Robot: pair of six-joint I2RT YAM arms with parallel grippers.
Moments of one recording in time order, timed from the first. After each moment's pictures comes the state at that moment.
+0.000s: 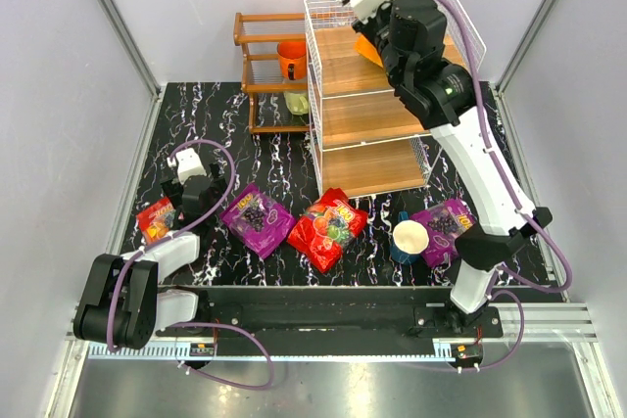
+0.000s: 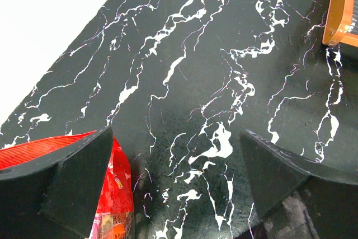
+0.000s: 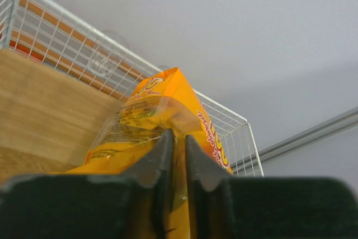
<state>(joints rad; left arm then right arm) -0.16 1.21 0.33 0.58 -0.56 -0.18 0.65 1.79 2.41 -0.59 0.53 -0.68</state>
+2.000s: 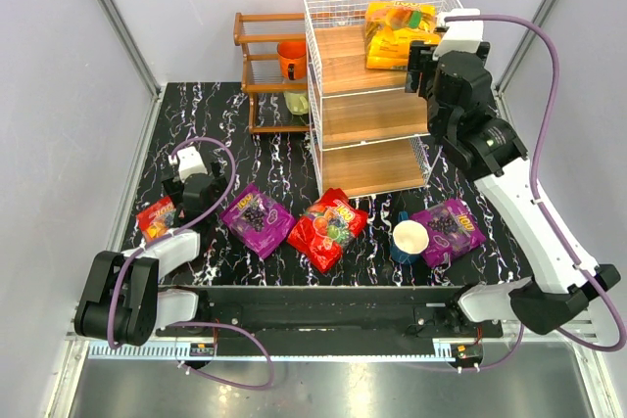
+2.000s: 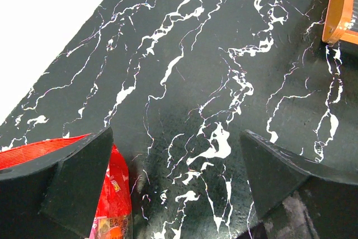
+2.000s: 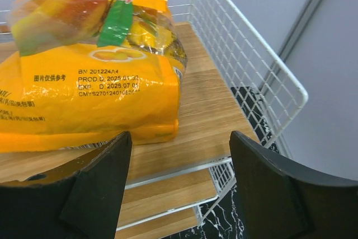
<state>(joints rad) -0.16 1.23 0.35 0.56 -0.56 -0.17 0.57 1.33 1.71 -0.44 0.71 -0.02</state>
